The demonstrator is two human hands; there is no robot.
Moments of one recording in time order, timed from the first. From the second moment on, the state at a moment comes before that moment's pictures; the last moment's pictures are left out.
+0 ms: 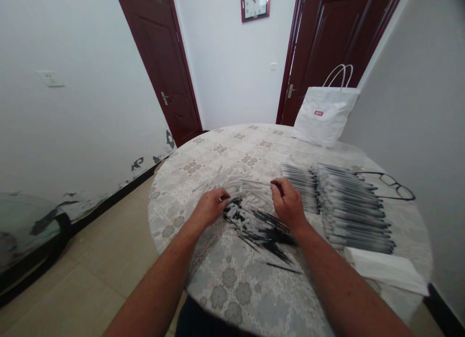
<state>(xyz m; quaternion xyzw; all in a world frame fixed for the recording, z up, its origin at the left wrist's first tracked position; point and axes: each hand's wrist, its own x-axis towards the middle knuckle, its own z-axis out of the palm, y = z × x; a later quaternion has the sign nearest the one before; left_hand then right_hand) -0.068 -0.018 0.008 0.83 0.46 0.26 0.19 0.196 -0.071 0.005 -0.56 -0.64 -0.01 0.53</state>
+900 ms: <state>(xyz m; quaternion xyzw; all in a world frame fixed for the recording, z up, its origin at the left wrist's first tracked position) 0.048 -0.014 -0.002 0.94 0.33 0.06 -0.02 0.206 -0.068 0.010 -0.55 -0.61 -0.06 0.56</state>
